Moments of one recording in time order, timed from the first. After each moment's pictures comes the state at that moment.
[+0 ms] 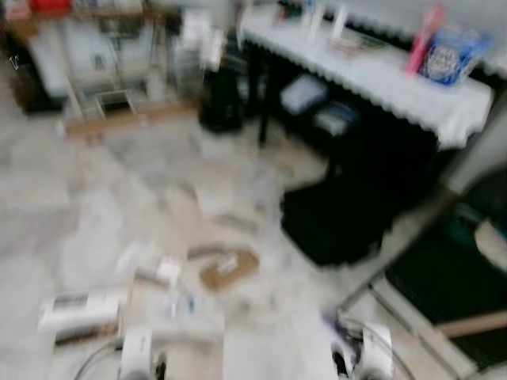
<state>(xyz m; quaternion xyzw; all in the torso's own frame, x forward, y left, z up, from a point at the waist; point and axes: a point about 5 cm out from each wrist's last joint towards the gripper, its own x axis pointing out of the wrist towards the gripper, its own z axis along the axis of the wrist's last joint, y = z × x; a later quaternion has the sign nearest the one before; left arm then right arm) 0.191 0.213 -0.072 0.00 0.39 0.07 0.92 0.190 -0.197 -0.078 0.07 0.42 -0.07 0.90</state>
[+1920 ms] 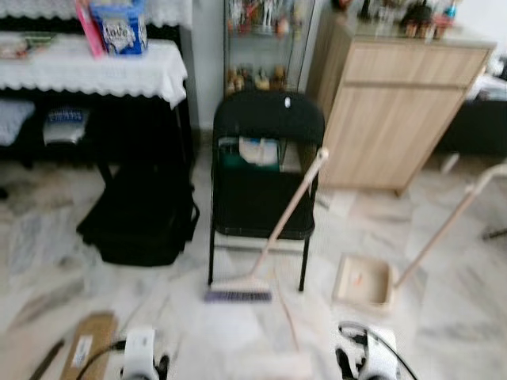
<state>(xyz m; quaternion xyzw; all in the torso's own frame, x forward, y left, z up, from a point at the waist) 0.197 0.207 -0.070 -0.01 0.38 0.05 0.92 0.181 -0.203 -0.081 0.06 0.43 -0.07 0.90</state>
